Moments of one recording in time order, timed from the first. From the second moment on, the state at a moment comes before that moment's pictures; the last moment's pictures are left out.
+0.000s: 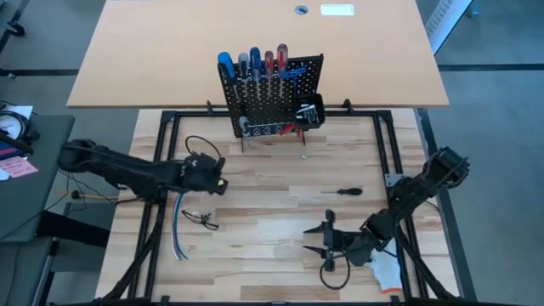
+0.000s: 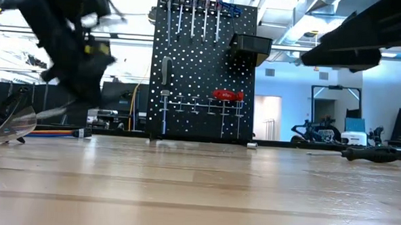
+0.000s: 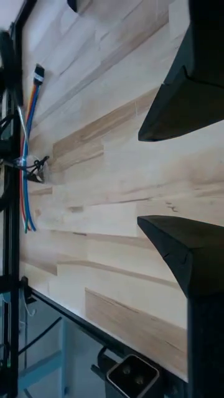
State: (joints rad) left arm -0.08 1.11 0.57 -0.53 -0.63 -0.93; right arm 0.73 1.61 0.67 0.41 0.75 0.38
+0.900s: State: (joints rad) left arm -0.52 1.61 0.56 1.13 -0.75 0.05; right arm 0.35 1.63 0.73 0.90 0.40 0.08
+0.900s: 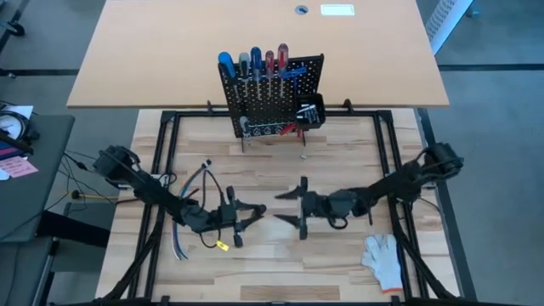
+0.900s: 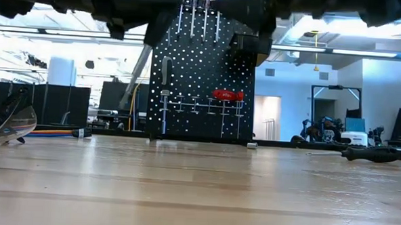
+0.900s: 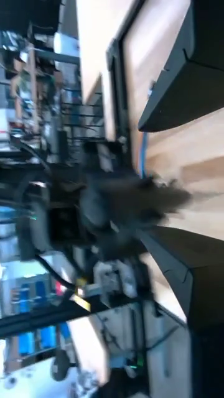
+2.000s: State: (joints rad) left arm -0.52 1.47 0.61 0.48 -0.74 -0.34; right arm 0.27 1.64 1.24 0.11 0.43 -0.16
